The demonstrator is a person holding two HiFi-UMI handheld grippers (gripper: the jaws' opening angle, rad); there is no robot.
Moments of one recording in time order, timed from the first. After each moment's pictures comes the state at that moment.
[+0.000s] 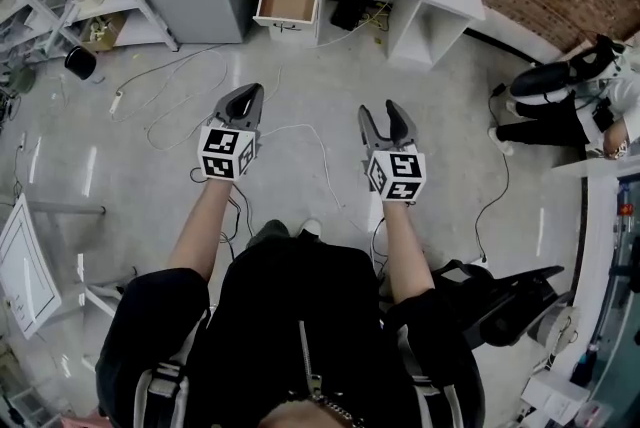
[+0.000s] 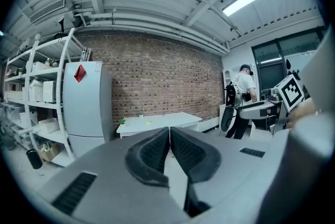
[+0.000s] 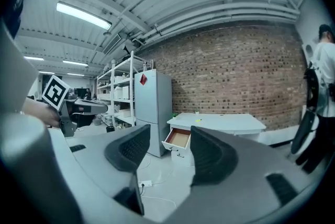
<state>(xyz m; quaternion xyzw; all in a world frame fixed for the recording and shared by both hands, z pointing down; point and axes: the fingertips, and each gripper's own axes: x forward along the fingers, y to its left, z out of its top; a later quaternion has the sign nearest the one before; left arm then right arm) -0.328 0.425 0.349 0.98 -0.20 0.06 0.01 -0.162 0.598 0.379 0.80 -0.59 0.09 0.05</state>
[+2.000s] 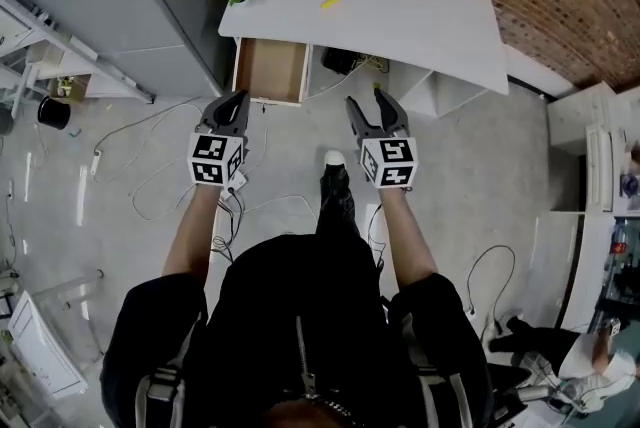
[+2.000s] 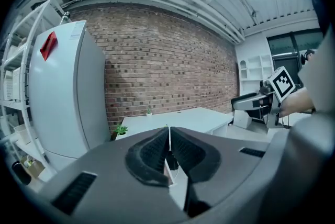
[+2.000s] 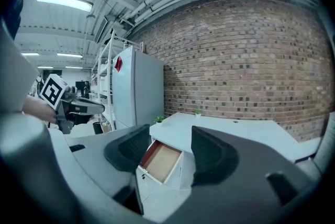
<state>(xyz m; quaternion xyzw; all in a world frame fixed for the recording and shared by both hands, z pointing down) -0.036 0.051 0.399 0.97 -0.19 0.11 0.02 0.145 0.208 0.412 0.78 -0.61 0.11 0.09</state>
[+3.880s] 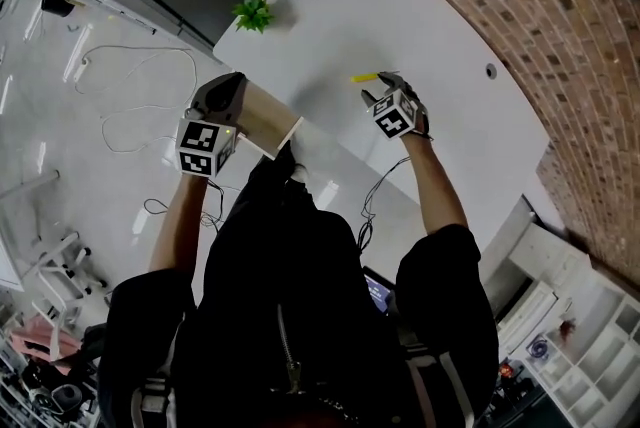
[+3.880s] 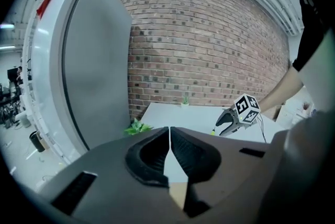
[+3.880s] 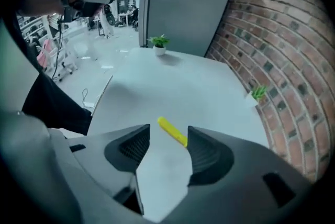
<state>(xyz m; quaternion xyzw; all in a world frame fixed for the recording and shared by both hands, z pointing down) 0.138 -0.223 0.476 0.91 -0.36 0.17 0.12 0.422 -0.156 0.655 0.41 -0.73 0.15 0.52</state>
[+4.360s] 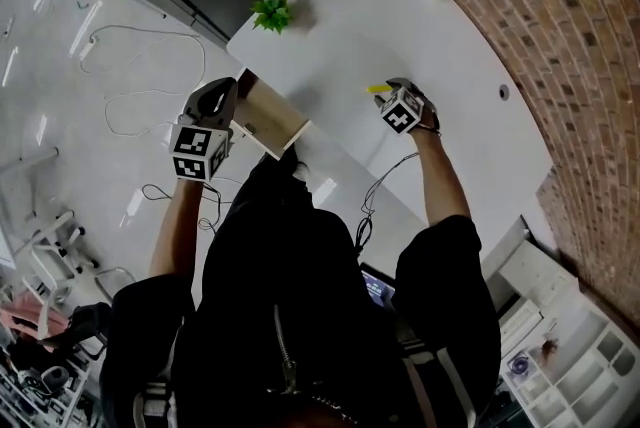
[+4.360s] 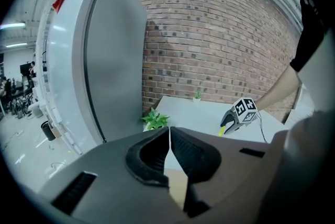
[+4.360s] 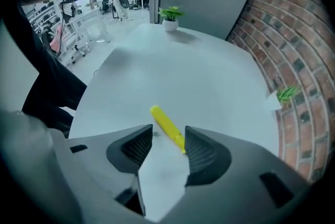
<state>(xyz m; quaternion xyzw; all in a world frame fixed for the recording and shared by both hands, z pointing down) 0.089 -0.233 0.499 0.88 -0.41 0.19 0.15 0.433 -0.170 0.709 0.31 -0.72 0.16 0.60</state>
